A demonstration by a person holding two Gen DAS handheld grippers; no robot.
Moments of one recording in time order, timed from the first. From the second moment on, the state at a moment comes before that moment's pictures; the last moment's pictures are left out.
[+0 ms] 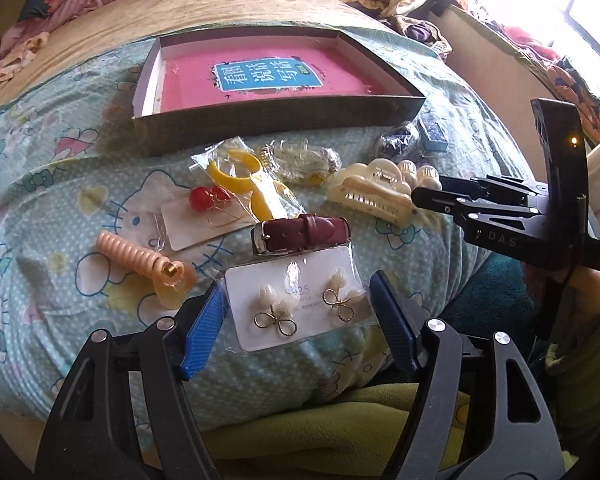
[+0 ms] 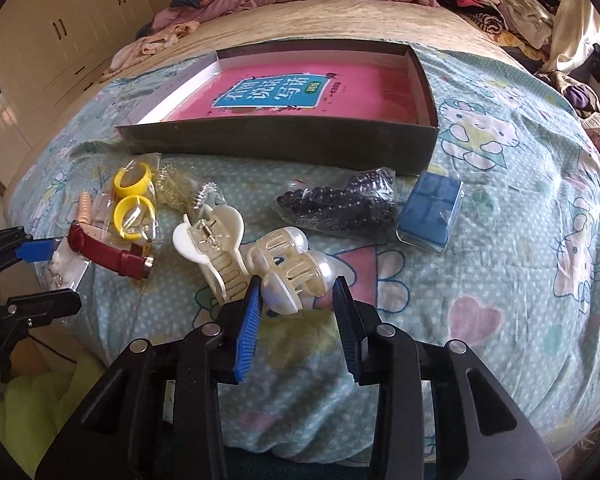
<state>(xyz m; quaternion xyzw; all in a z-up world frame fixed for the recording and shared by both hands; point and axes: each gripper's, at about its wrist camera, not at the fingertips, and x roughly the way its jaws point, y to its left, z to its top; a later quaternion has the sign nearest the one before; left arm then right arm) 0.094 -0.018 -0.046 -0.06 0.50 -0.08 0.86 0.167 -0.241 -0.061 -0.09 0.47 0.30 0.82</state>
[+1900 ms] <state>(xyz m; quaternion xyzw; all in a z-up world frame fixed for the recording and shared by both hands) 0.257 0.047 -0.051 -0.07 0.45 0.00 0.89 0.277 -0.220 -0.040 -0.04 0.42 0.21 0.88</state>
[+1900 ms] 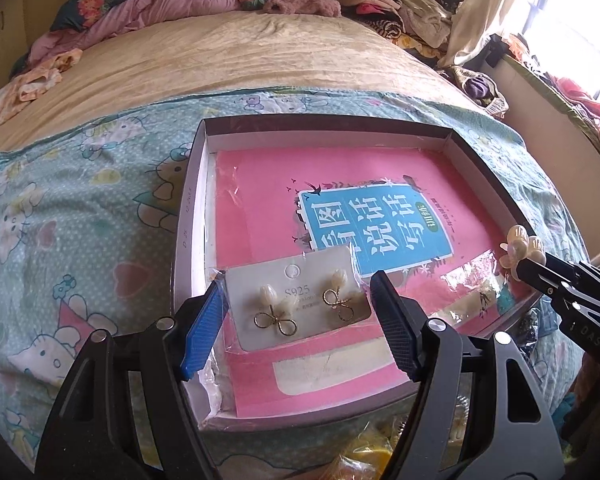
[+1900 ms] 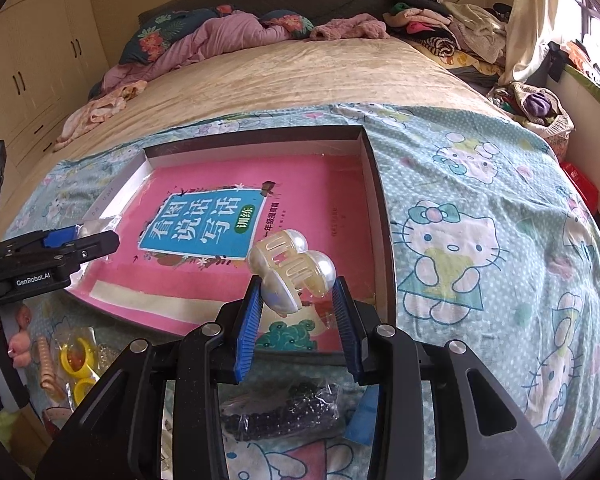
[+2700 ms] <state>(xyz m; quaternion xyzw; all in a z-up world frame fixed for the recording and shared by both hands) 0.256 0.040 -0.057 -0.06 0.46 0.00 0.89 0.250 -0.252 -0.015 0.02 0.40 0.21 0.89</state>
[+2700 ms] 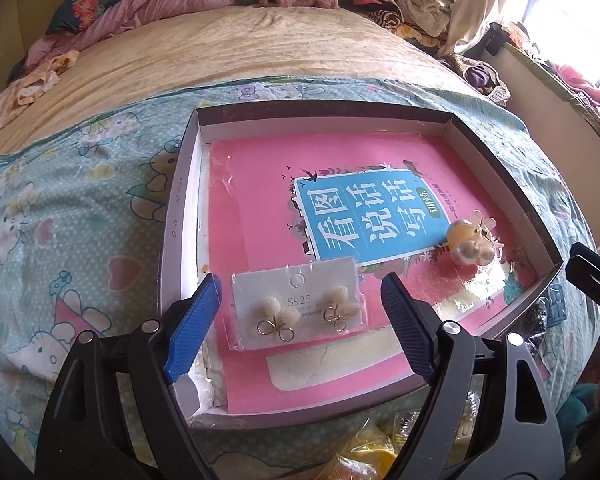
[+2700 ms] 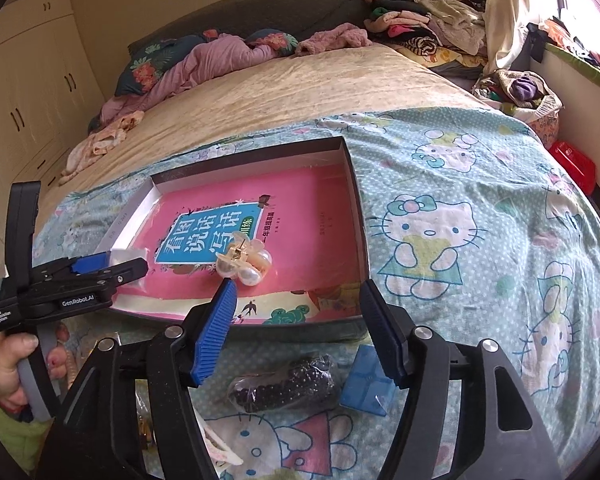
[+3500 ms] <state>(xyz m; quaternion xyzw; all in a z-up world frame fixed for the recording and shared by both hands) 0.190 0.058 0.039 -0.11 0.36 0.00 0.92 0.188 -0.280 0.063 0.05 0.31 0.23 0.92</state>
